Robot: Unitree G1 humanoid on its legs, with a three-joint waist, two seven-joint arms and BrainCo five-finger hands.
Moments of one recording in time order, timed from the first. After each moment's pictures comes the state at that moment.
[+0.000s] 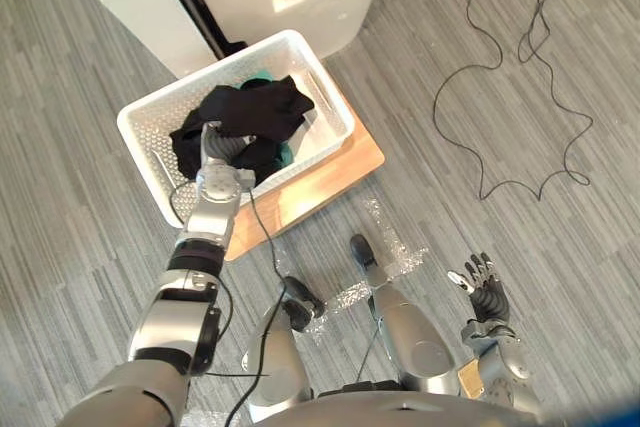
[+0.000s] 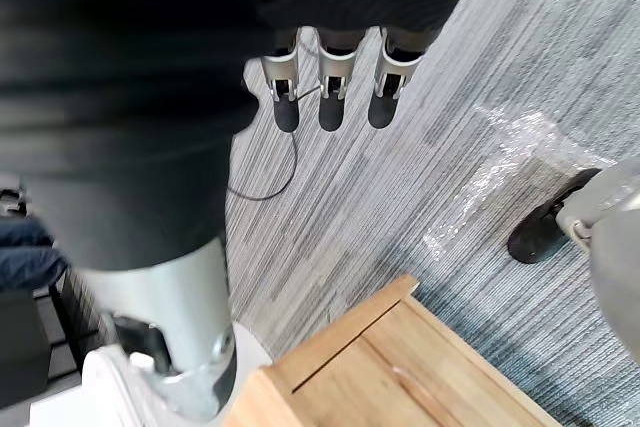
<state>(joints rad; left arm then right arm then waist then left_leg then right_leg) -0.61 0.40 0.01 0.56 -0.01 0.06 0.33 0.21 -0.06 -0.07 0.46 0.46 -0.30 0.03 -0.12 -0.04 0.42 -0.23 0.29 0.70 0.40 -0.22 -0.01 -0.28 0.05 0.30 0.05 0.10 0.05</state>
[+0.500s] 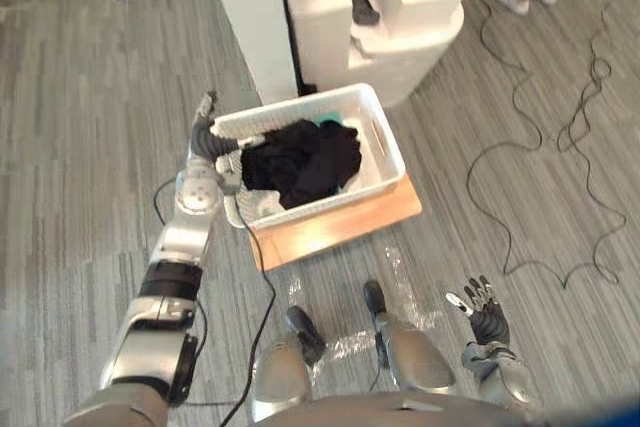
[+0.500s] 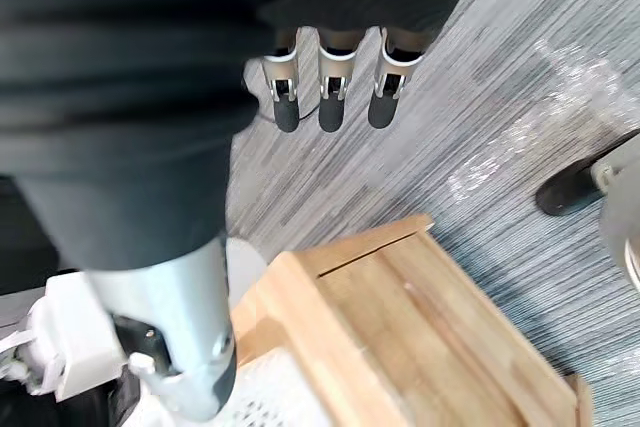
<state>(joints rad) -0.34 0.43 0.02 0.36 -0.07 0.02 0.14 0.31 -0.05 -0.04 0.49 0.45 -0.25 -0.01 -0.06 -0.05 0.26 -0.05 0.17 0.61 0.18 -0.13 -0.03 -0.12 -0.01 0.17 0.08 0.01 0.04</state>
